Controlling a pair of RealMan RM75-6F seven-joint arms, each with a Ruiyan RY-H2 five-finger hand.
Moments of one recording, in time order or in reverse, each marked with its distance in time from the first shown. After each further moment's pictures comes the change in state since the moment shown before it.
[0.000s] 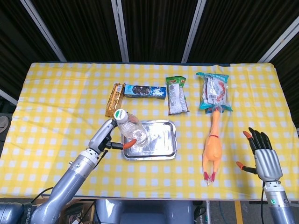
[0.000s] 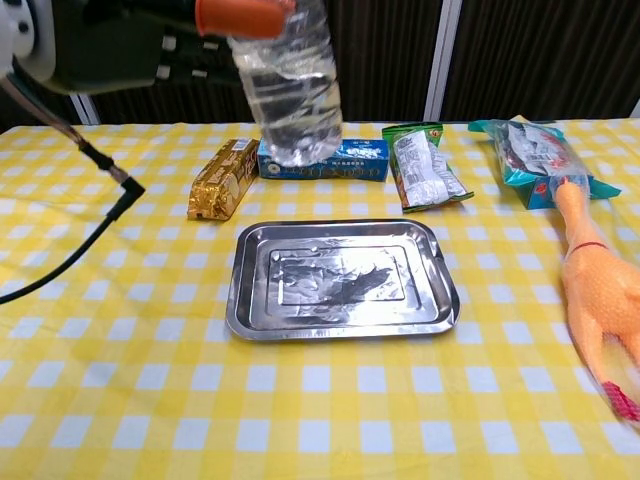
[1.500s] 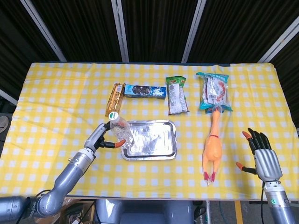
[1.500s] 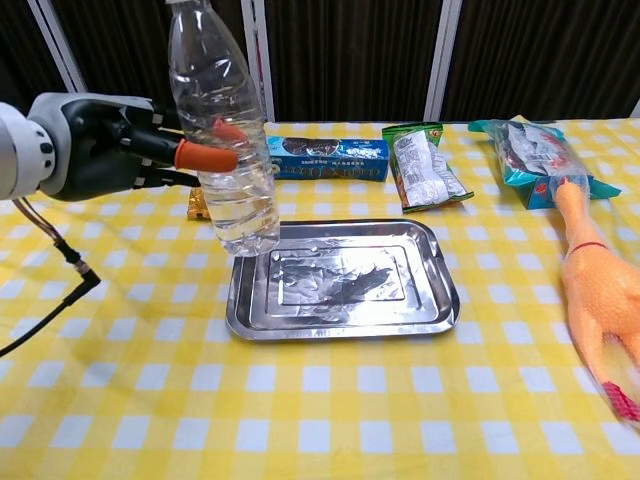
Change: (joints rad) left arm 0.005 -0.032 0.115 0.213 -0.010 -0.100 -0.118; right arm 0.005 0.014 -0.004 -0.019 0.004 -0.019 0.015
